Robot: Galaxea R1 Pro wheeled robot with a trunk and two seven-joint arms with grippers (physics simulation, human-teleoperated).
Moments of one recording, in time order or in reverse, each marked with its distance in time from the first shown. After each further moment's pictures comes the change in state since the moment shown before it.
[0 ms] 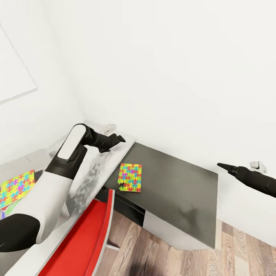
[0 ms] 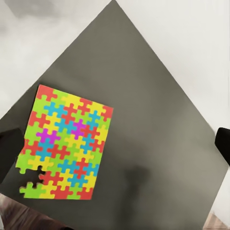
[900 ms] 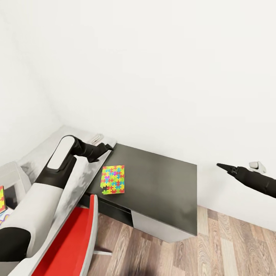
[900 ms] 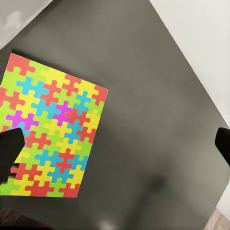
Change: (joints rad) left arm 0.102 0.069 0.100 0.007 -0.017 -0.020 -0.009; right arm 0.002 0.001 0.004 -0.001 -0.002 0.000 0.000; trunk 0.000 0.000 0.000
